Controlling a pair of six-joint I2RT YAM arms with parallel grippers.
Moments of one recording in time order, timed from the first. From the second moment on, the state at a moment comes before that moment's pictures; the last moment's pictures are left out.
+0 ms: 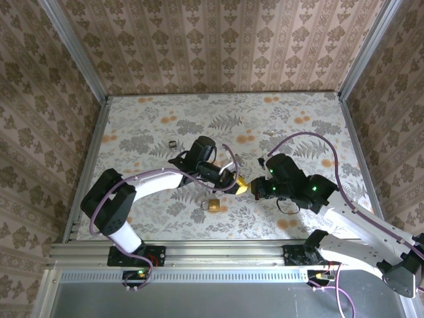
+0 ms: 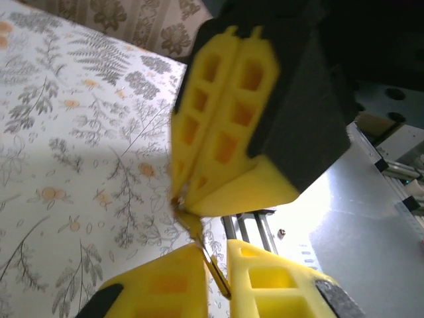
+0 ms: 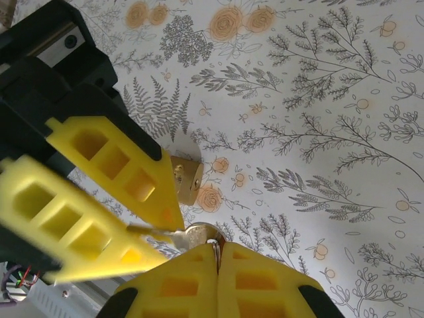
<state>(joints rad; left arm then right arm) -0.82 1.63 0.94 0.08 1.11 0.07 0.73 0.95 0.85 -0.73 -0.08 0.63</state>
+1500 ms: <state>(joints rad) -0.82 1.63 0.96 -0.07 1.12 0.14 0.52 0.86 0.58 -0.41 -0.50 0.64</state>
